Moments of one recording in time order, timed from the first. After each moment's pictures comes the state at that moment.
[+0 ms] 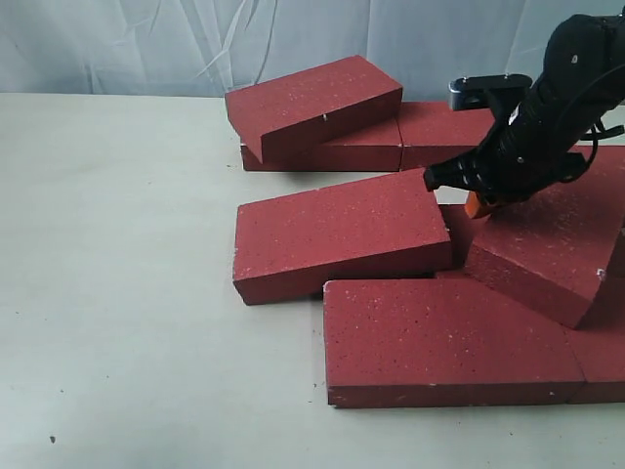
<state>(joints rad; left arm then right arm) -0.05 0.00 0.00 0.00 0.24 0.01 0.23 1.81 -1.18 0.08 0.75 -0.03</state>
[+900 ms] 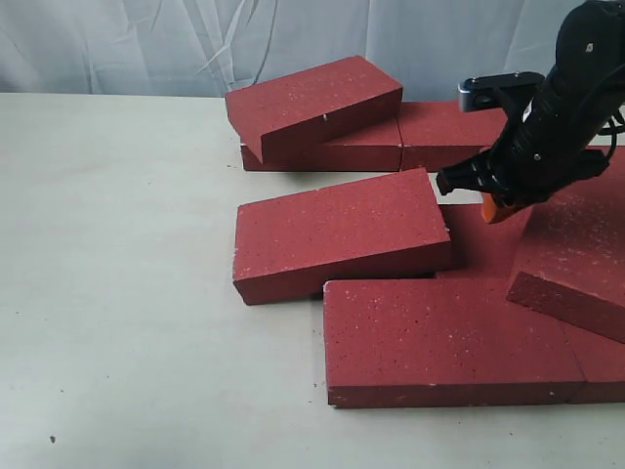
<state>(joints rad) -0.05 0.00 0.00 0.00 0.24 0.01 0.23 1.76 -1.18 0.03 0.84 0.00</state>
